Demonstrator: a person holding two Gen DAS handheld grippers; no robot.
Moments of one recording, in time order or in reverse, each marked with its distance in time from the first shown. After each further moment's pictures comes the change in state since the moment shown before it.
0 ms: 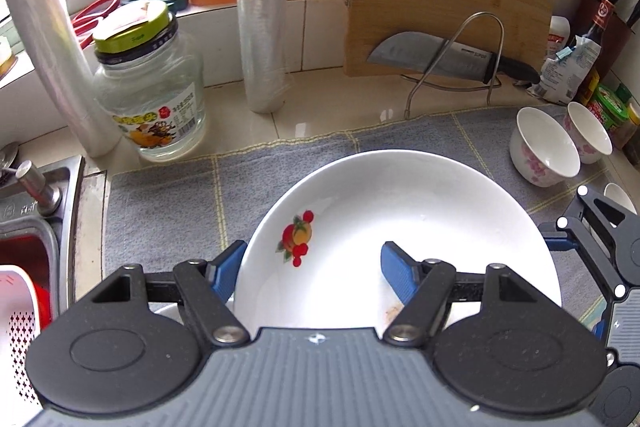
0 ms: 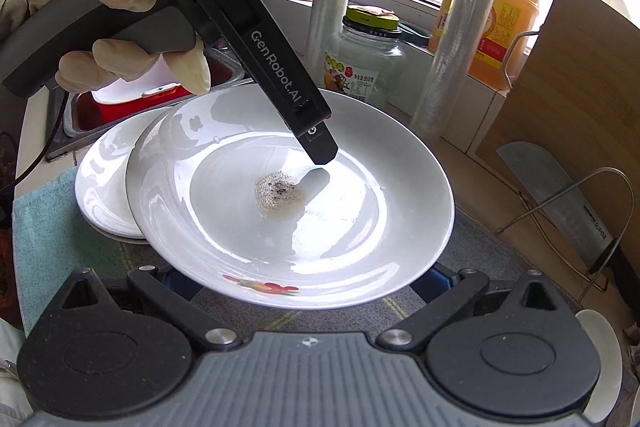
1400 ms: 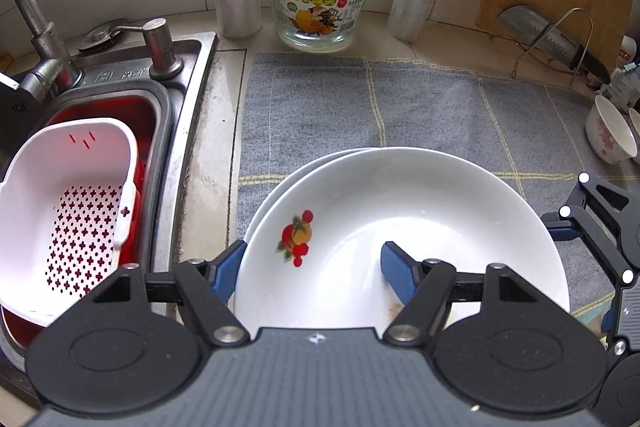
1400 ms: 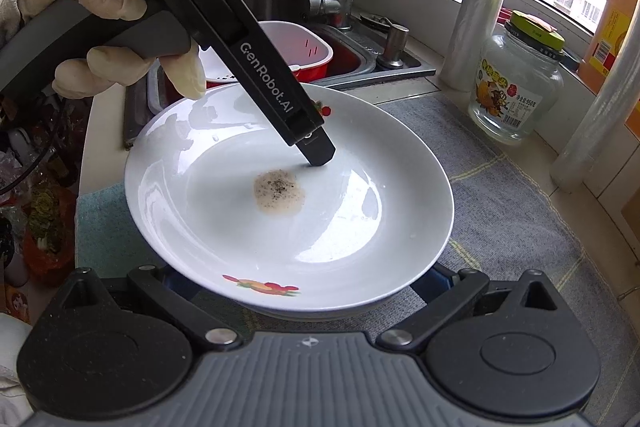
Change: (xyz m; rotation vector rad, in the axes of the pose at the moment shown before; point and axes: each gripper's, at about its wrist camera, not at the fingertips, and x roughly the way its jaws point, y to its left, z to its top) left arm -0.026 0.095 -0.093 -0.189 0.064 0.104; right arm 0.052 0.088 0.036 -0.123 0.081 0.224
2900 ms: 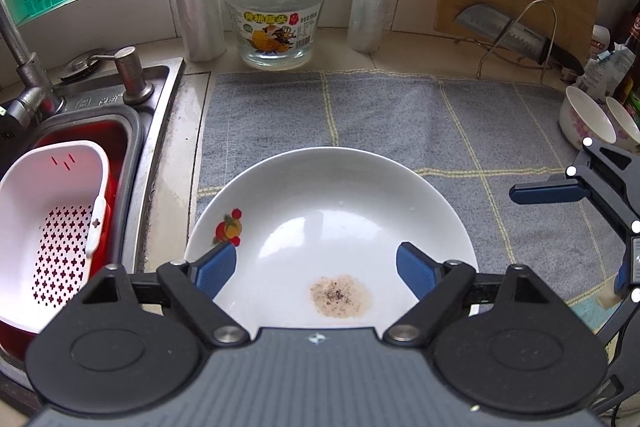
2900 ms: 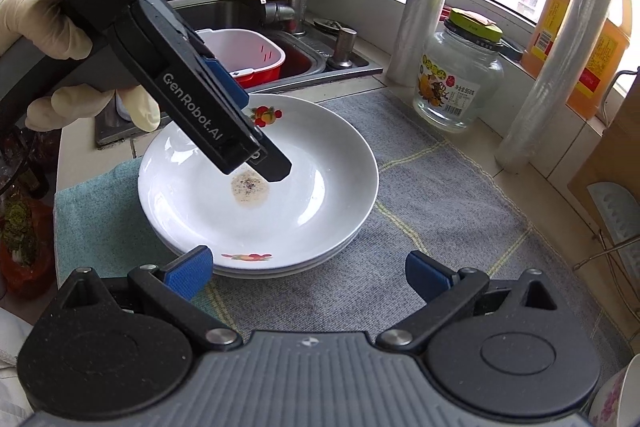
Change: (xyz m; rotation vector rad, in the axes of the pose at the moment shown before) left arm -0.013 -0.035 -0.009 0.045 -0.080 -0.014; right arm -0.032 -0.013 -0.016 0.048 -0.029 -0.120
